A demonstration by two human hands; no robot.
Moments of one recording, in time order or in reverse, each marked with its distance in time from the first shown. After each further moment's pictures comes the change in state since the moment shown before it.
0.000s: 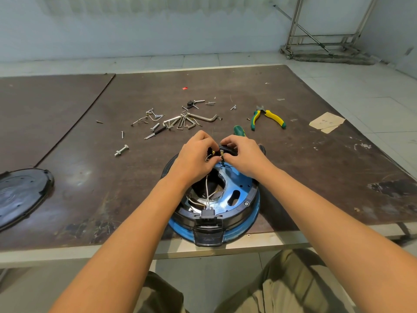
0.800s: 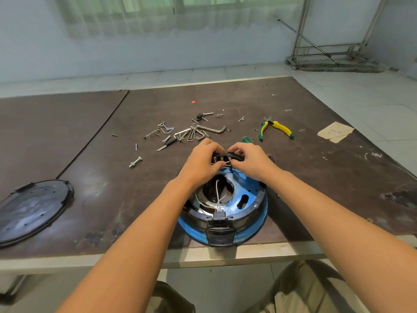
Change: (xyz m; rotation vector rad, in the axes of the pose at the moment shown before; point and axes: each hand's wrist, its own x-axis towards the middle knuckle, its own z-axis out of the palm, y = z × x) left_hand 0.012 -0.004 -0.015 -0.070 -0.047 -0.067; right_hand 0.016 -0.001 -0.003 0.024 -0.029 -0.008
